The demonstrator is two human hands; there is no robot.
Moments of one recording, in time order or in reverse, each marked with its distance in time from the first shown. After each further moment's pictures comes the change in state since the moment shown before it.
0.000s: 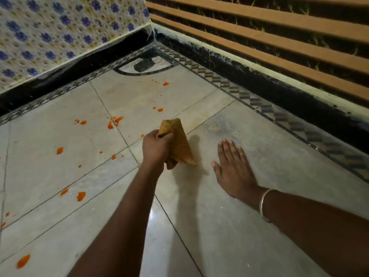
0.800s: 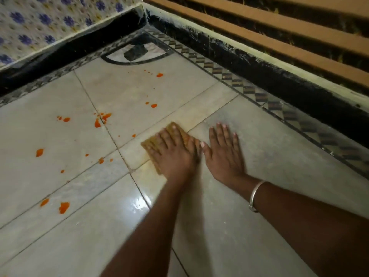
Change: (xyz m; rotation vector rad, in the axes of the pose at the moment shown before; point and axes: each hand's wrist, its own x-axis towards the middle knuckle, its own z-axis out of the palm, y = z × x) left_hand 0.025 -0.072 0.079 1.093 0.003 0.238; right_hand 0.067 -0.021 0.006 0.133 0.015 0.130
